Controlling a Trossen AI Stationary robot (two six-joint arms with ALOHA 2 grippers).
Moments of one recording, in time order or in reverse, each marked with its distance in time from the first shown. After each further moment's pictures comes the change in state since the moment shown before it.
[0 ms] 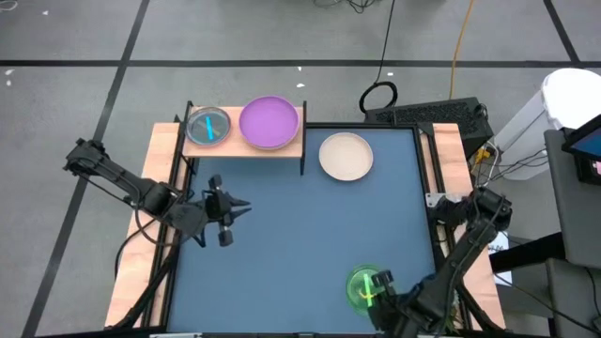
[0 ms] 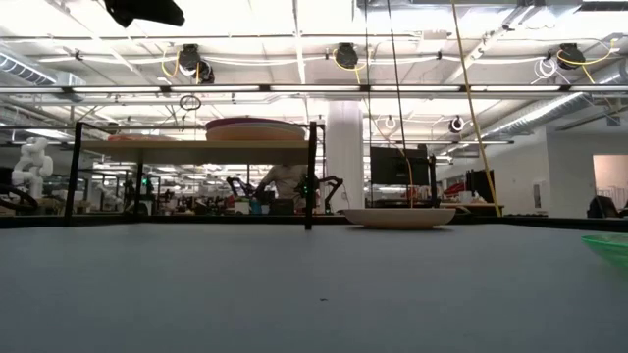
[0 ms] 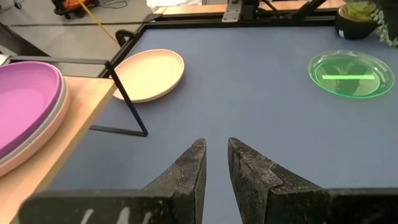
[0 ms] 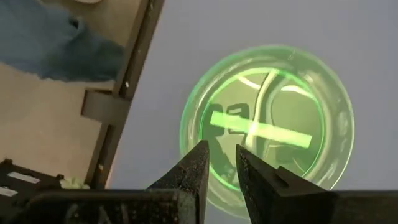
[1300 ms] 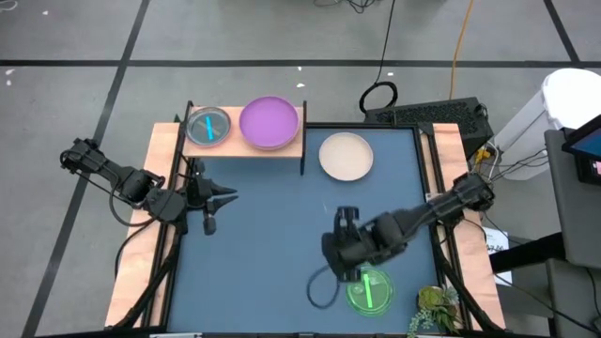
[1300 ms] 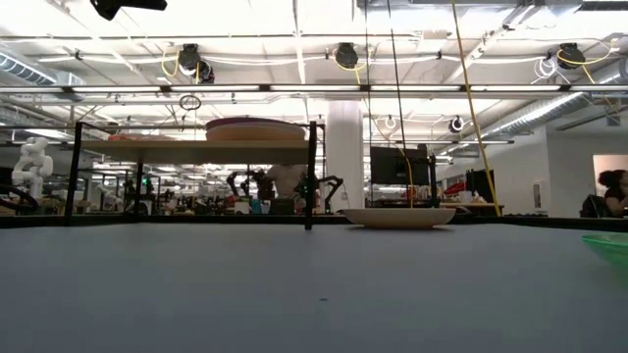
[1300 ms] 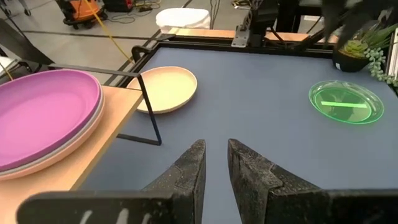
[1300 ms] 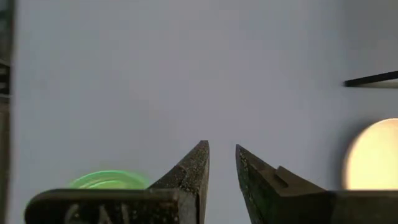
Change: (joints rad) left arm 0.000 -0.185 0.000 -0.088 -0.026 -0.012; right arm -0.487 -0.001 0.418 -0.307 0.130 -0.217
